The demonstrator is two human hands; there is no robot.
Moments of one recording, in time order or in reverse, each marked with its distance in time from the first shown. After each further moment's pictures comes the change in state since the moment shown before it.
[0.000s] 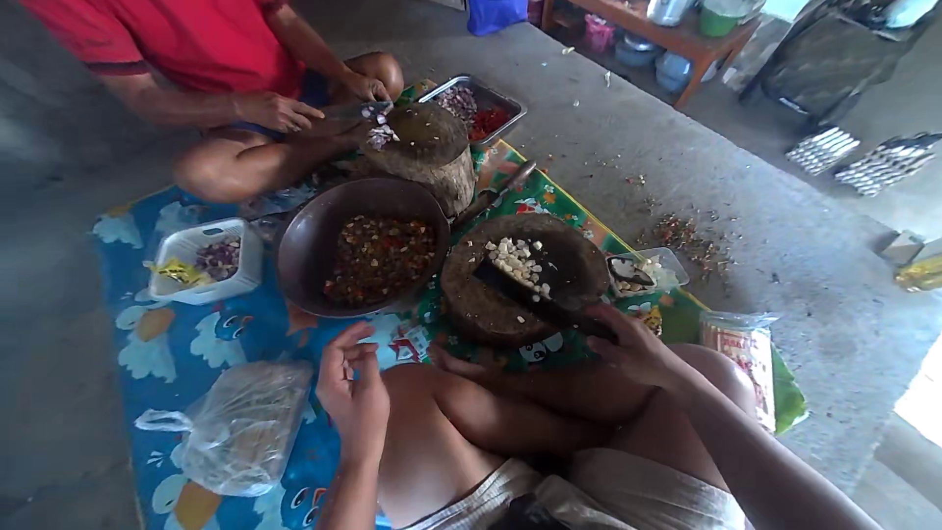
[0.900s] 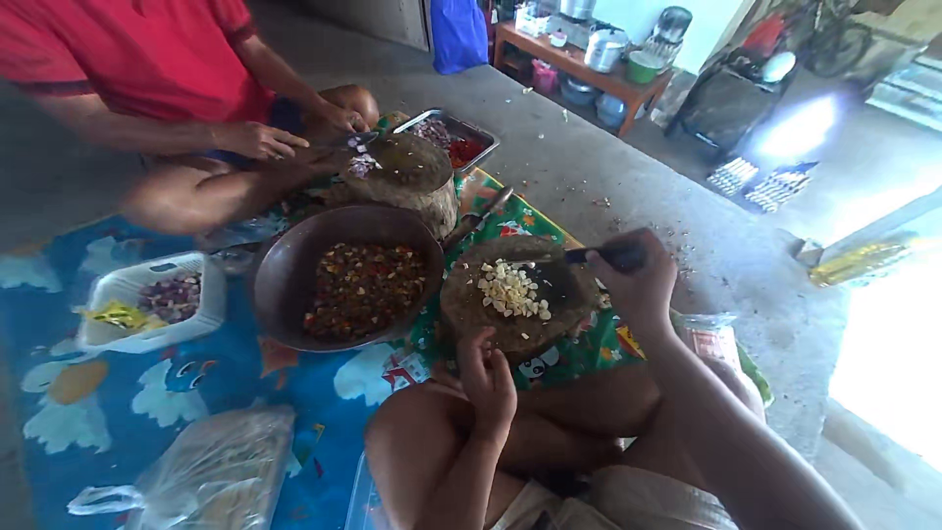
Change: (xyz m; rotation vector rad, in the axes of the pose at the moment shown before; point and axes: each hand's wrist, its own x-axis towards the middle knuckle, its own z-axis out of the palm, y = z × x) left_hand -0.041 0.014 0.133 -0.286 -0.120 0.018; right_hand 0.051 -0.085 -0.011 -0.079 0.978 -0.285
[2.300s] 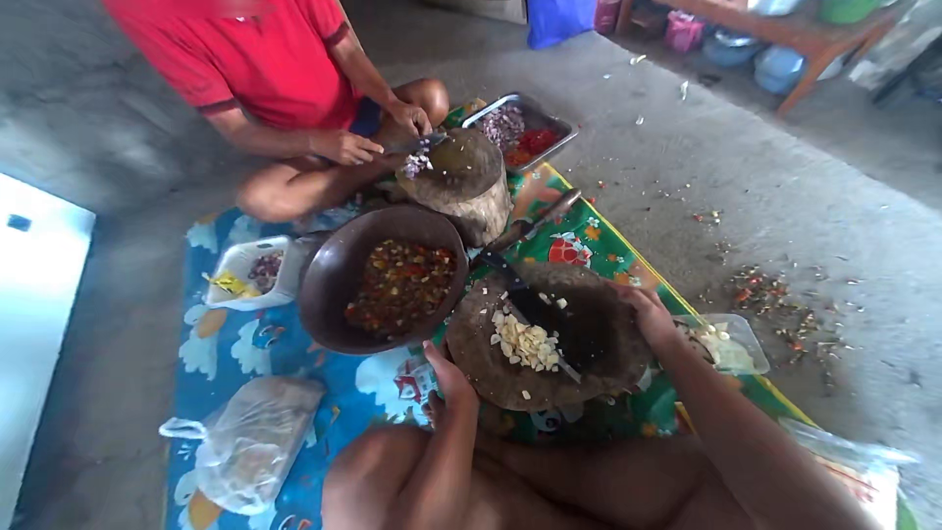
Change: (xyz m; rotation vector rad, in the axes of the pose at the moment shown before) left_hand 0.080 -0.065 0.042 -0.224 0.559 -0.807; right_hand 0.069 0.208 0.083 0.506 -0.610 0.514
